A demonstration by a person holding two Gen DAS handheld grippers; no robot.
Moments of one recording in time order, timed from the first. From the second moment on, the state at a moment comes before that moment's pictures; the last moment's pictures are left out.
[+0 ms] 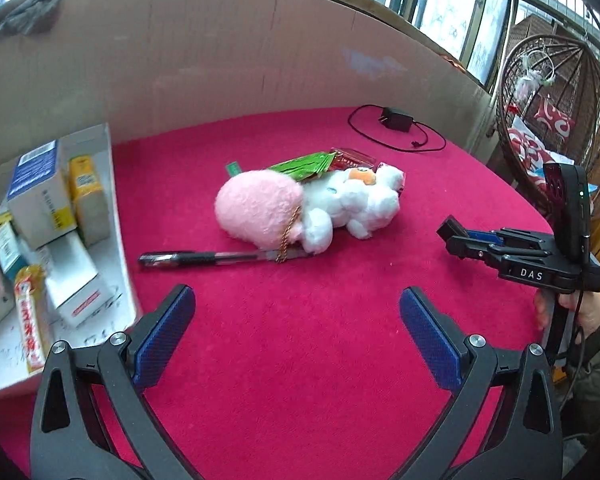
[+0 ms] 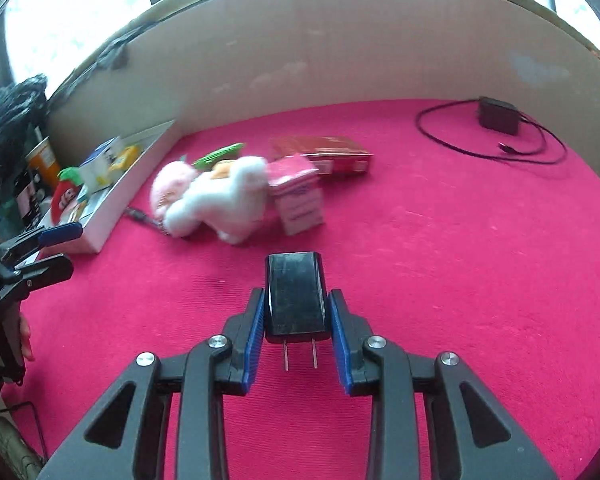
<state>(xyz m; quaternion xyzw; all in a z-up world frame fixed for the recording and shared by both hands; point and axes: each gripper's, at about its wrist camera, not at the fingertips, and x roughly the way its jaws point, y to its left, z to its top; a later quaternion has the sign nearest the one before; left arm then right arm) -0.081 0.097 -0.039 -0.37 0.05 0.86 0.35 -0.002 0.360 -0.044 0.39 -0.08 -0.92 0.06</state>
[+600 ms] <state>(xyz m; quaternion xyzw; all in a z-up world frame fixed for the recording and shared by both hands) -0.189 0.149 -0.062 -0.45 0.04 0.85 0.26 -0.001 0.399 -0.058 0.38 -0.19 -0.90 0.10</state>
